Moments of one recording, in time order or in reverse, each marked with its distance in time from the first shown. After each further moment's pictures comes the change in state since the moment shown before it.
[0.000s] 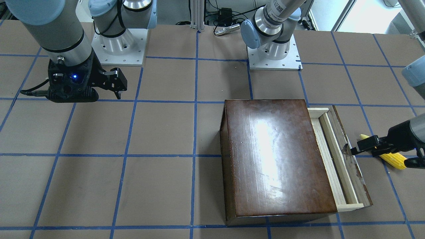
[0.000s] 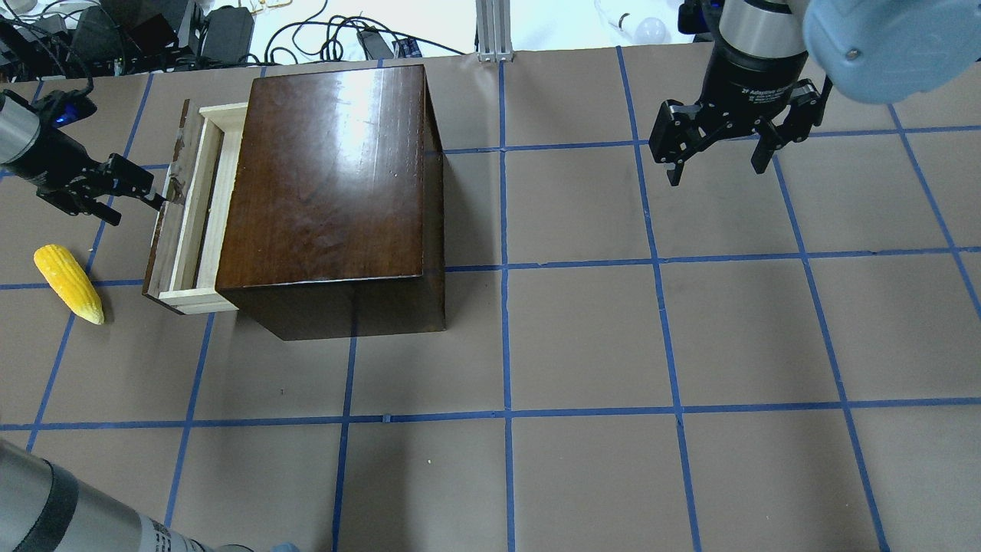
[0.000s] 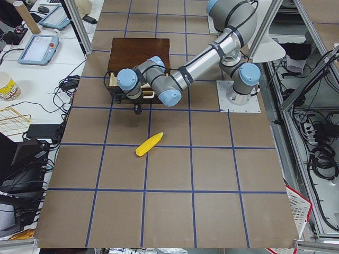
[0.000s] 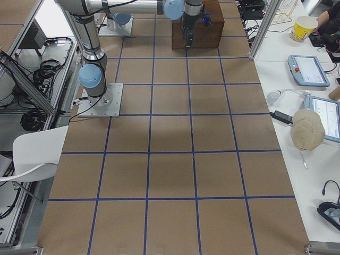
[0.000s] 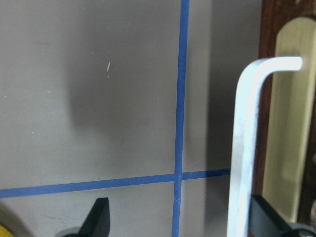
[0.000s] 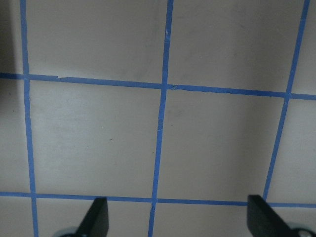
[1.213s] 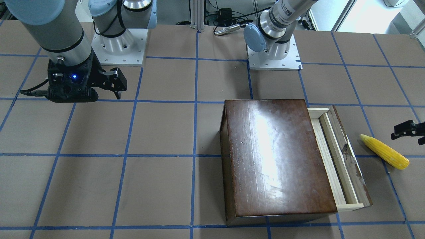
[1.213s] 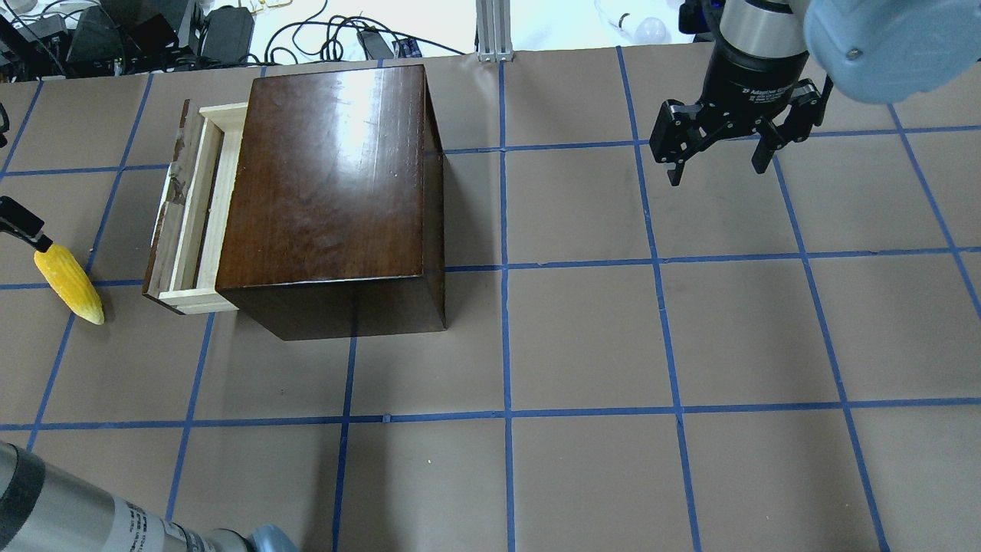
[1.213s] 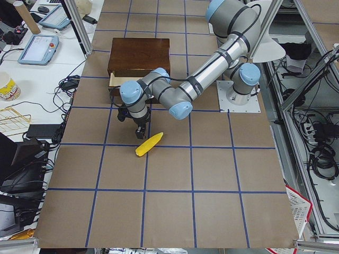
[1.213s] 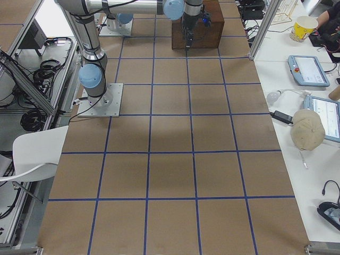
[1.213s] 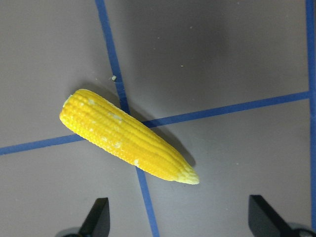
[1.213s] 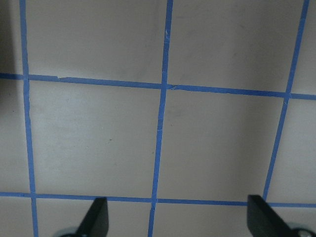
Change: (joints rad) left arm 0.144 -0.049 0.034 0.127 0.287 0.370; right arm -0.001 0.000 0.000 0.000 0.000 0.000
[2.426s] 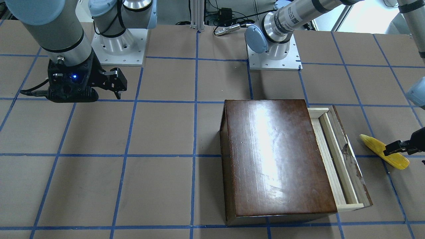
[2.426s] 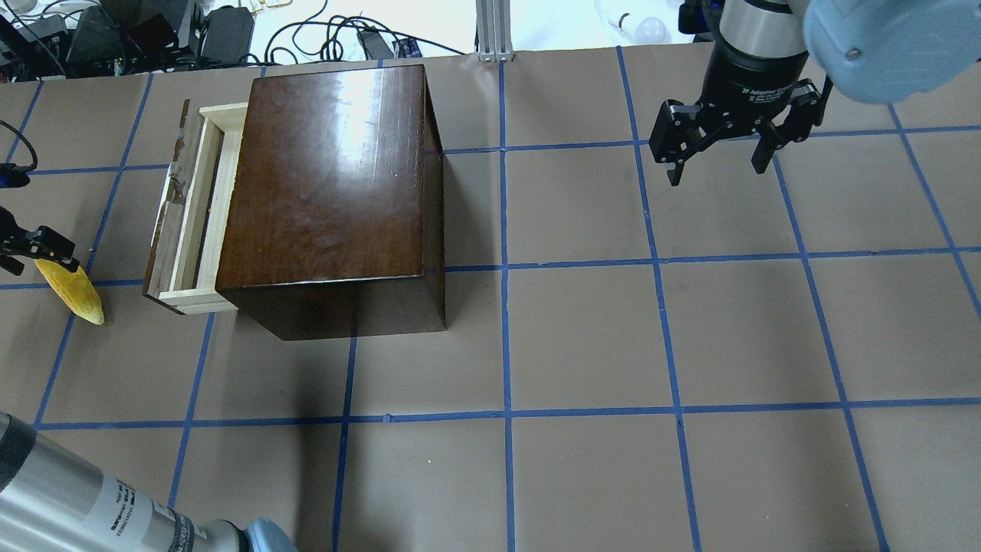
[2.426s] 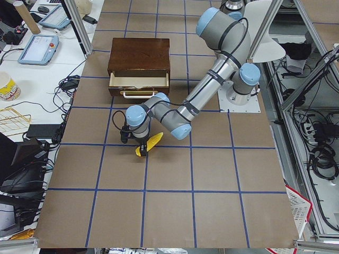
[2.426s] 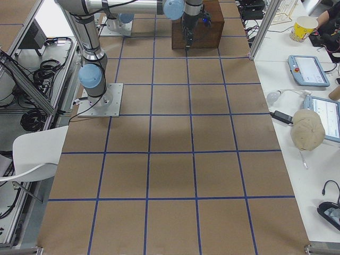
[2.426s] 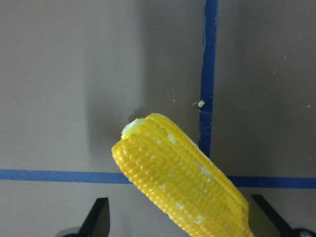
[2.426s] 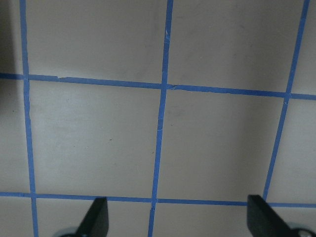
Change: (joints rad) left arm 0.042 -0.123 -0.075 0.241 -0.014 -0.202; right arm 0.000 0.000 0.000 0.000 0.000 0.000
